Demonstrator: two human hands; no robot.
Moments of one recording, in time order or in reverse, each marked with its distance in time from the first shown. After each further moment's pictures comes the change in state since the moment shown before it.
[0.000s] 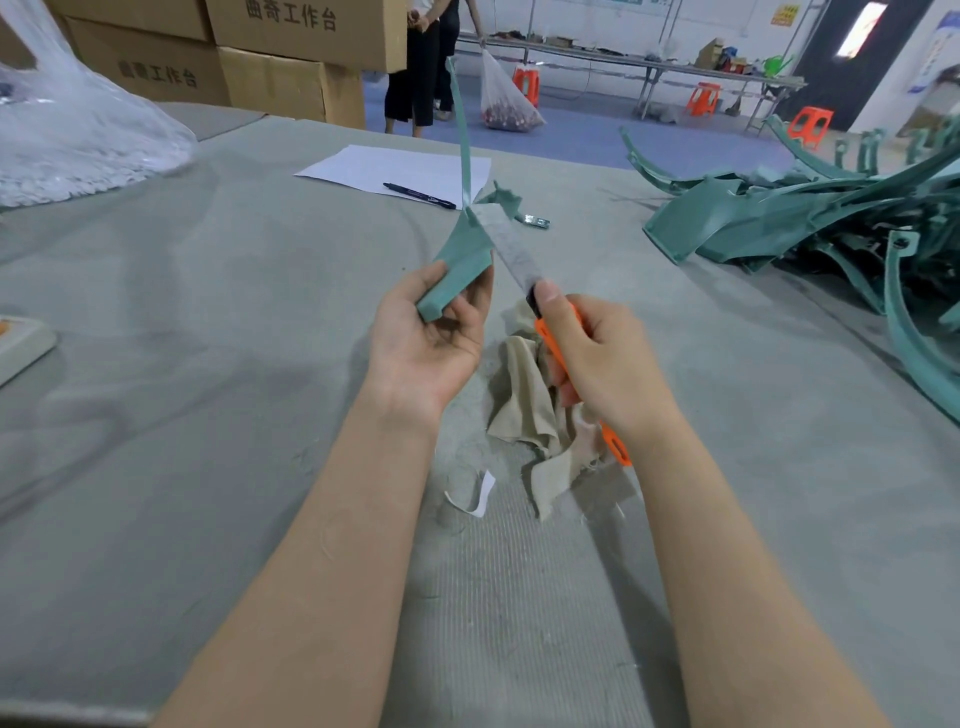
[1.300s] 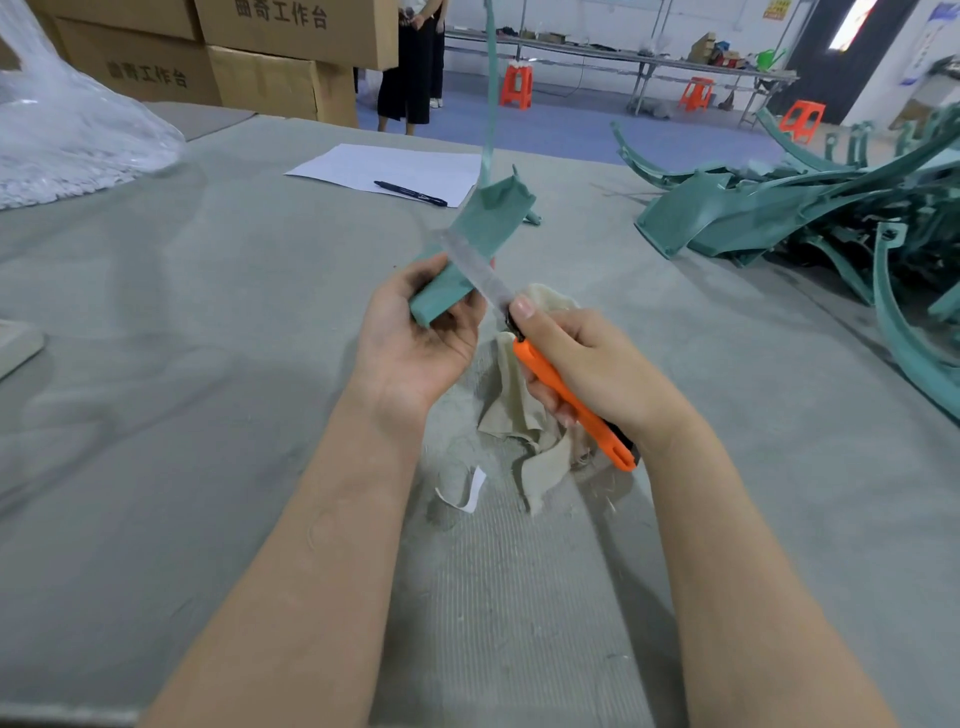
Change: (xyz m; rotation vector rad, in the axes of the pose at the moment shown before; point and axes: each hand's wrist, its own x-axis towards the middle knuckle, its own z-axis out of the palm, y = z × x) left_hand 0.001 0.000 0.002 0.139 0.014 -0.039; right_hand -0.011 -0.017 -0.013 0.097 -0.357 0.063
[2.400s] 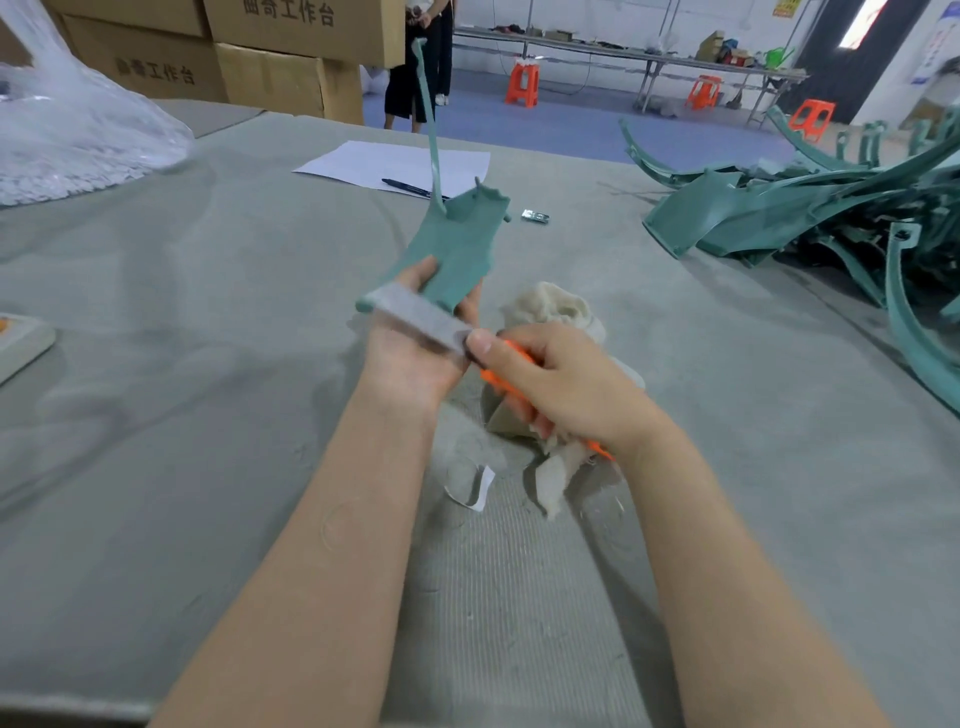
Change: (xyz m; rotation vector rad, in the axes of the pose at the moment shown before) left_hand 0.004 -0.002 -0.001 -0.018 0.094 0.149; right_hand 0.005 0.003 0.019 -0.207 -0.019 -0.102
